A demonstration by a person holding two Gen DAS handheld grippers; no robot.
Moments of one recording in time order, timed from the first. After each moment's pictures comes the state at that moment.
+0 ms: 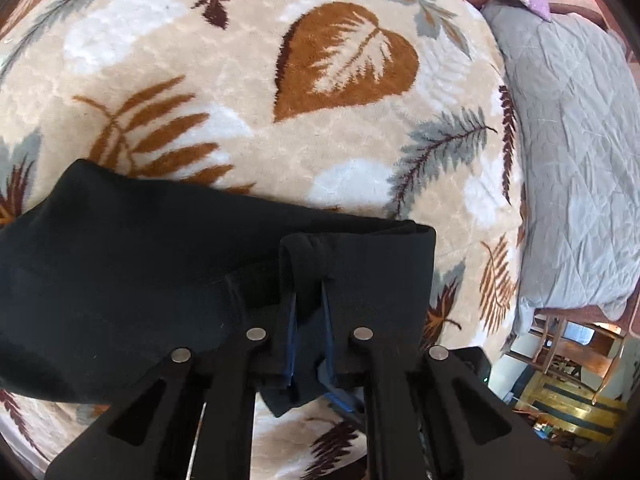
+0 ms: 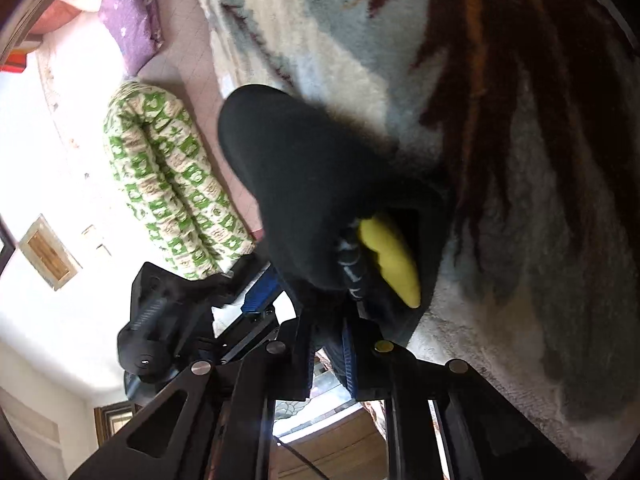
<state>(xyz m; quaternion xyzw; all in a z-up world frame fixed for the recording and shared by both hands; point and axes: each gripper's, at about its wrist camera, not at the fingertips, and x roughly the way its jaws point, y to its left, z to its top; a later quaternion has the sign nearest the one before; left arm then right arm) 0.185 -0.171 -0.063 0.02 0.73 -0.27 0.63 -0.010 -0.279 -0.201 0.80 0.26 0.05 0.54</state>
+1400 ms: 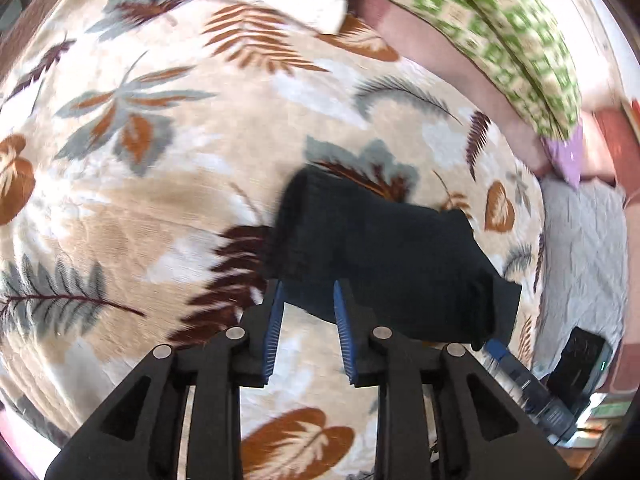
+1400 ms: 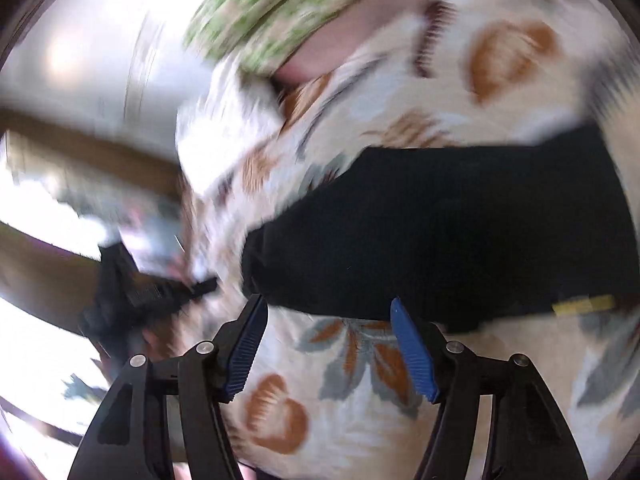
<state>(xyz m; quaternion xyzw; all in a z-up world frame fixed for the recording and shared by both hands) 0.191 0.156 -0.028 -0.14 0.62 -0.13 0.76 0.072 -0.174 -0.037 0.32 0.48 0.16 0.80</state>
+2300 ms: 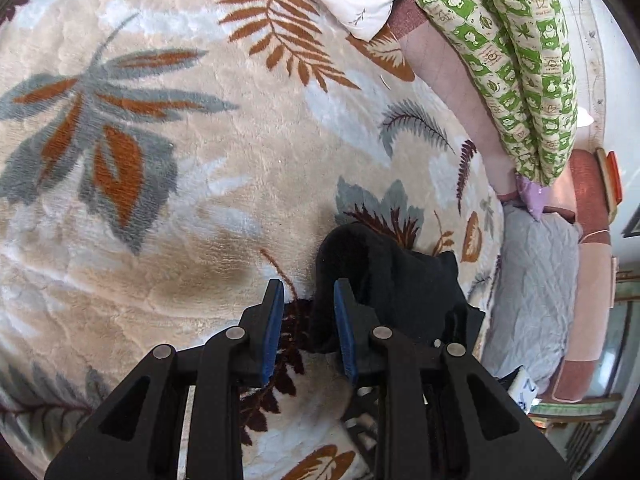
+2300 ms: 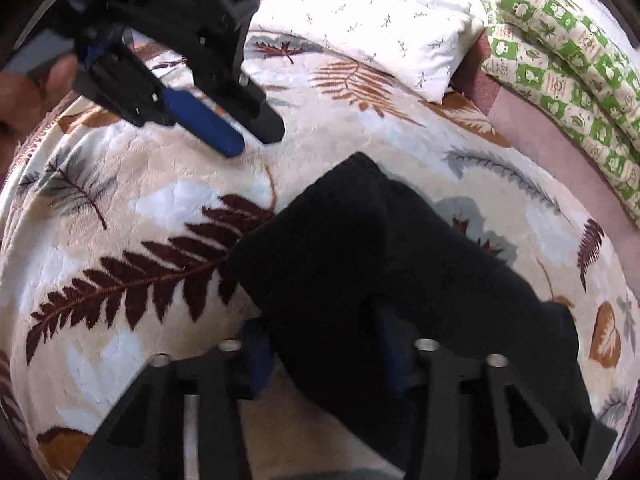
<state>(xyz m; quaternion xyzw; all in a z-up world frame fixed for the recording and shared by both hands) 0.260 0.204 -0.080 -0.24 0.64 -0.21 0.70 0.139 0.067 -0.095 -0.16 0.44 0.16 0.87</state>
